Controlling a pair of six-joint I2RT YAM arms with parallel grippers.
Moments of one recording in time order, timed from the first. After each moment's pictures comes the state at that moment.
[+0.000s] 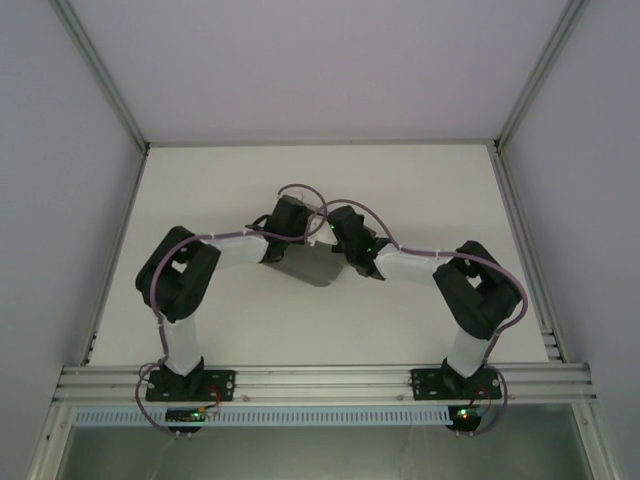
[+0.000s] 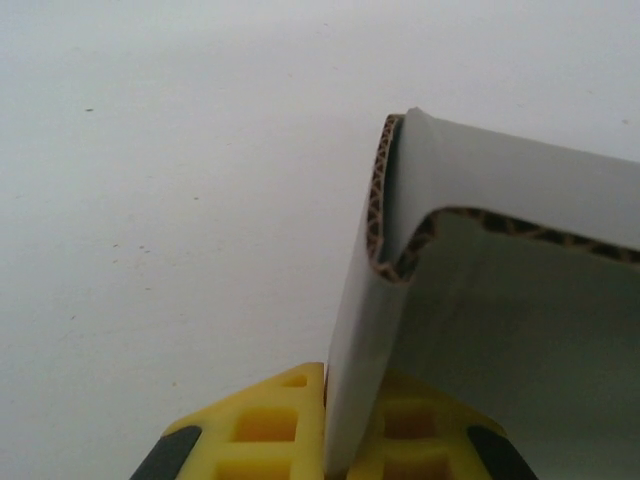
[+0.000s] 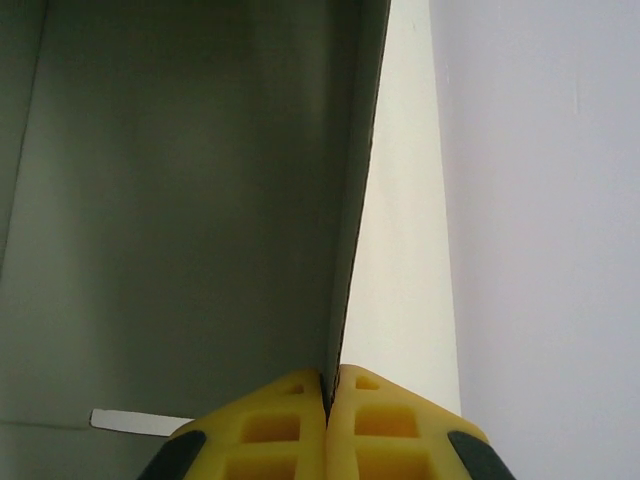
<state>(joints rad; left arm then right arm) -0.63 1.87 1.05 0.05 -0.36 -0.35 0.75 1.73 0.95 0.18 0.45 -1.00</state>
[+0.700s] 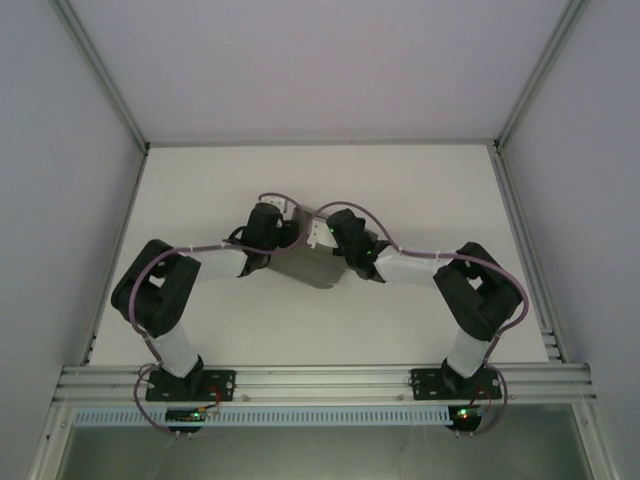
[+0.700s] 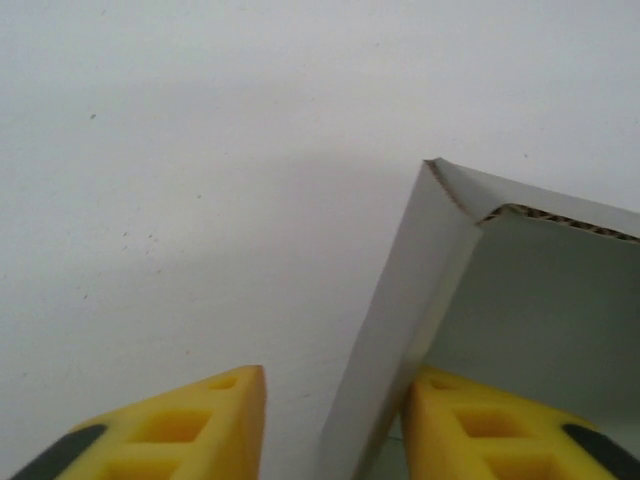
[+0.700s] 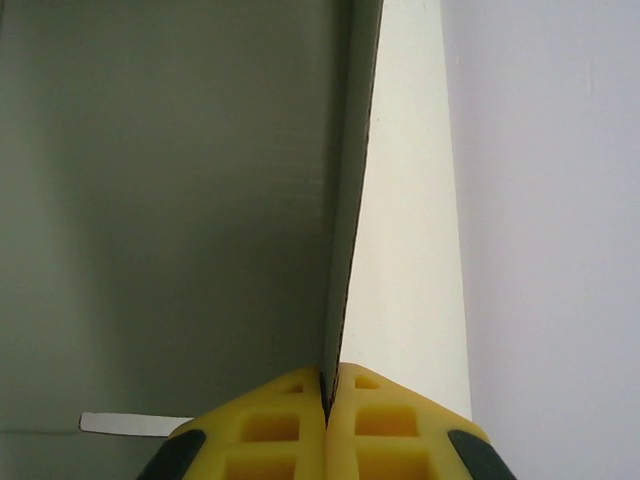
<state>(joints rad) -0.55 1.71 0.81 0.31 -0.12 -0.33 0.76 1.73 0.93 0.17 0.49 -0.96</state>
